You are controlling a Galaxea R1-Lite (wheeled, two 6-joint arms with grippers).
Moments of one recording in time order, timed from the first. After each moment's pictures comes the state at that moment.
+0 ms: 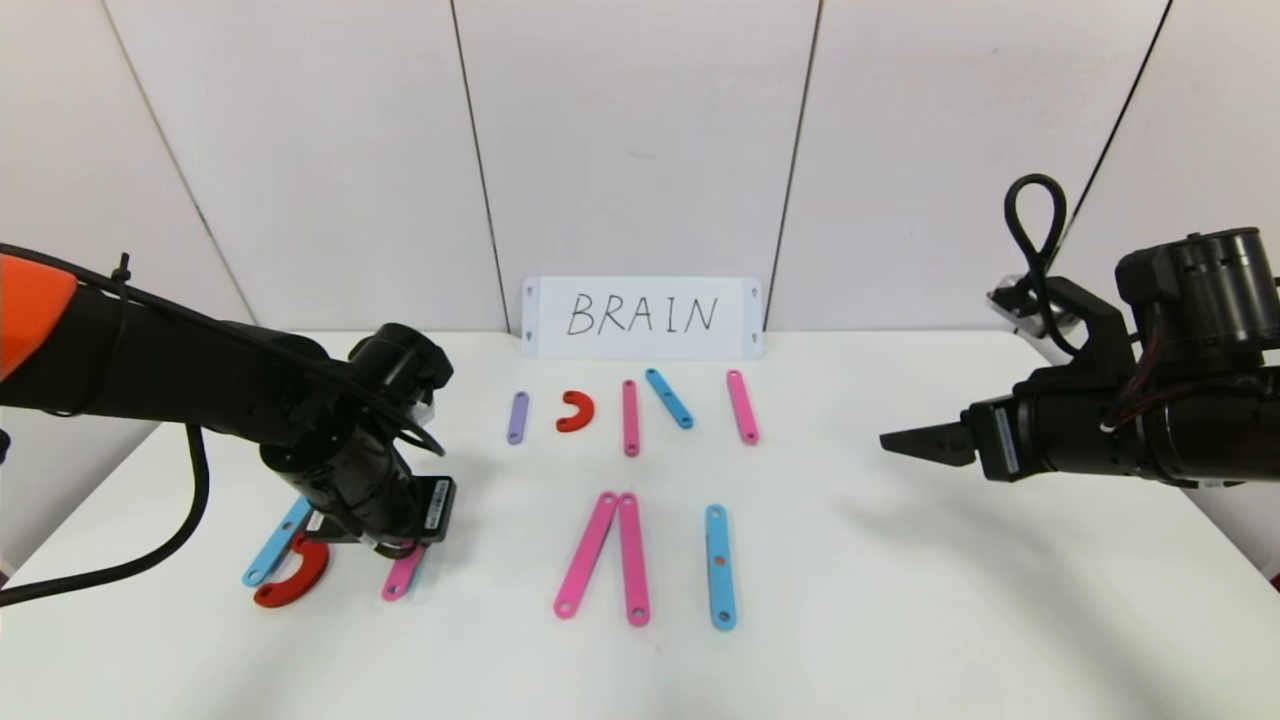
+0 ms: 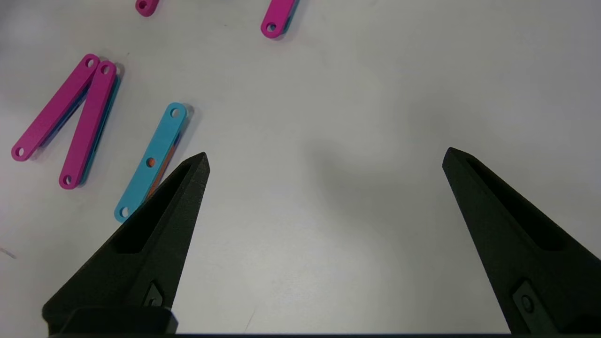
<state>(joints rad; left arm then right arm) -0.32 1.90 -1.17 0.46 0.10 -0.32 0.20 1.58 -0.92 0.01 0.24 -0.02</state>
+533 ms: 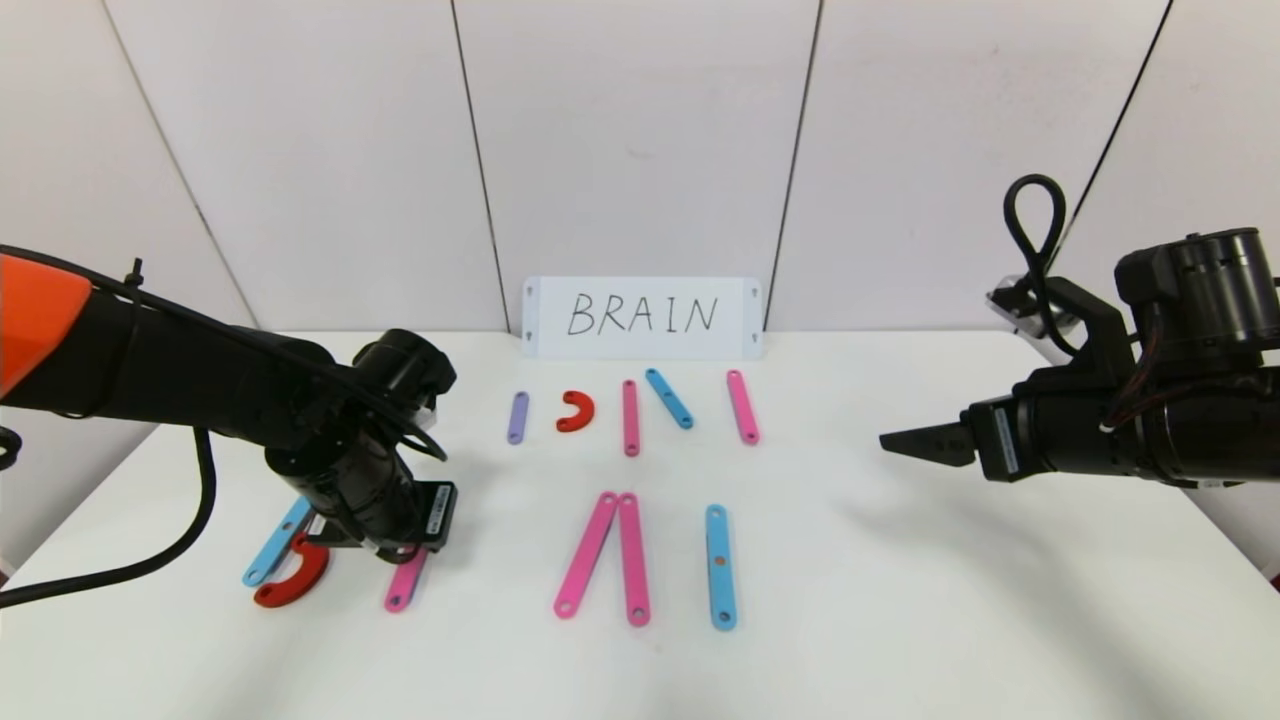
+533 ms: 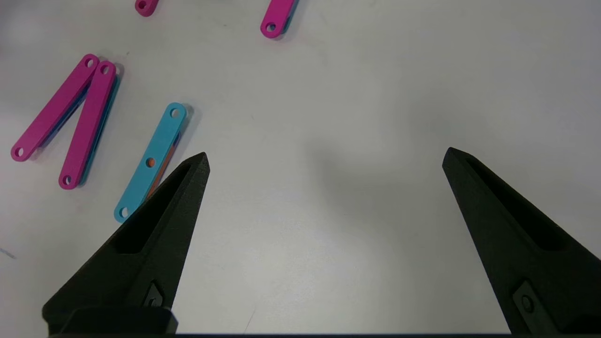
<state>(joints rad) -0.32 1.91 -1.17 0.46 0.10 -0.32 0.20 1.58 -0.92 0.01 0.24 -0.02</state>
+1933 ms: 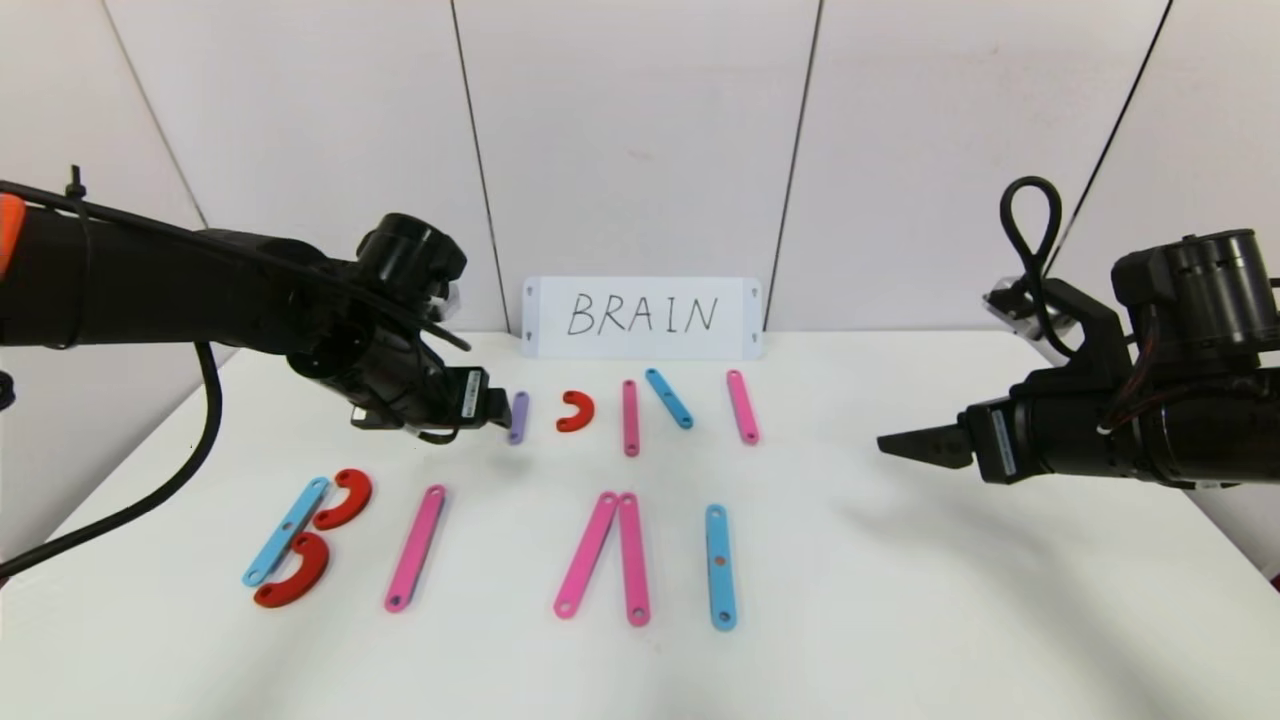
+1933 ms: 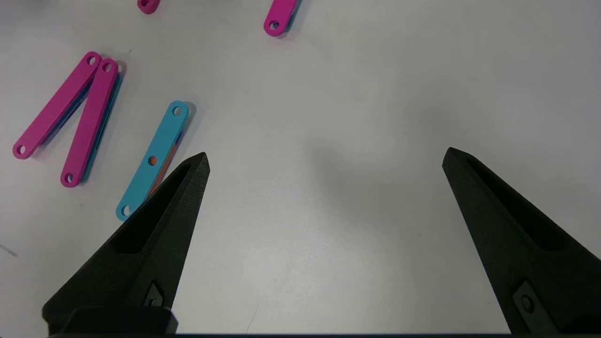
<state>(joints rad) -0.34 1.92 -1.46 0.45 0.12 -0.28 0.21 1.58 -0.92 0.01 0.24 -0.02</state>
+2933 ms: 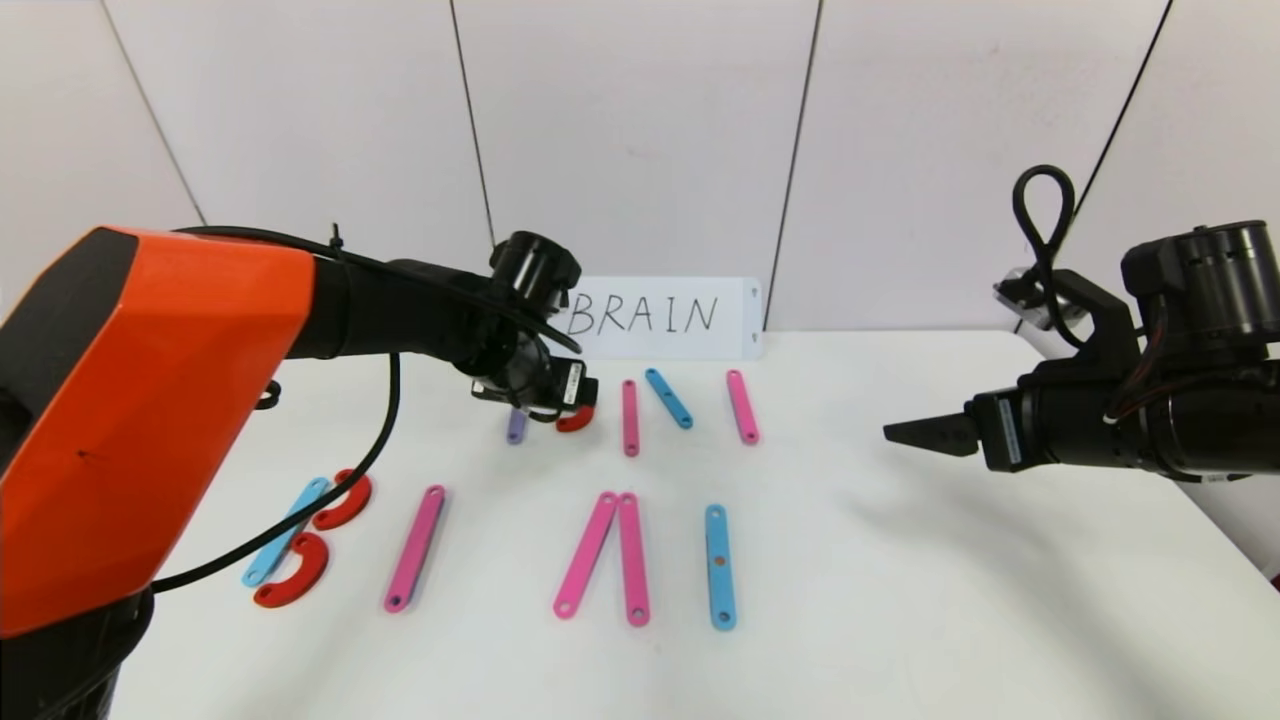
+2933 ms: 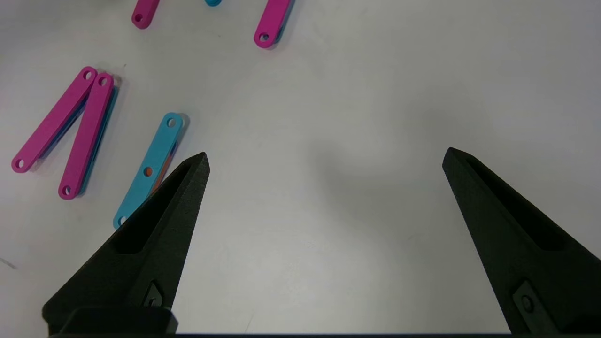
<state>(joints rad) -0.46 2.22 -1.79 0.37 0.20 -0.20 0.19 1.59 -0.93 0.01 0.24 -0.01</state>
